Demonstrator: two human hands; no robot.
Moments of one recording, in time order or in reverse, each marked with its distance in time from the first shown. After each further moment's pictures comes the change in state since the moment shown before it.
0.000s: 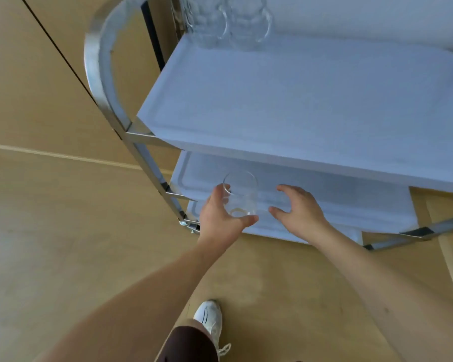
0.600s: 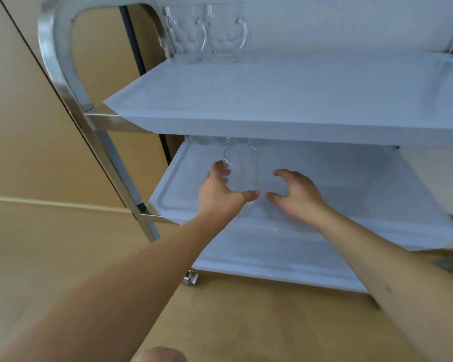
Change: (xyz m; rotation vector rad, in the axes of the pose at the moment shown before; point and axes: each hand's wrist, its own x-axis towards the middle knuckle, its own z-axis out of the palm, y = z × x) left_hand 0.098 -0.027 0.062 0.012 0.133 0.360; right_hand 0.093 0.050 0.034 -0.018 0.245 -0.145
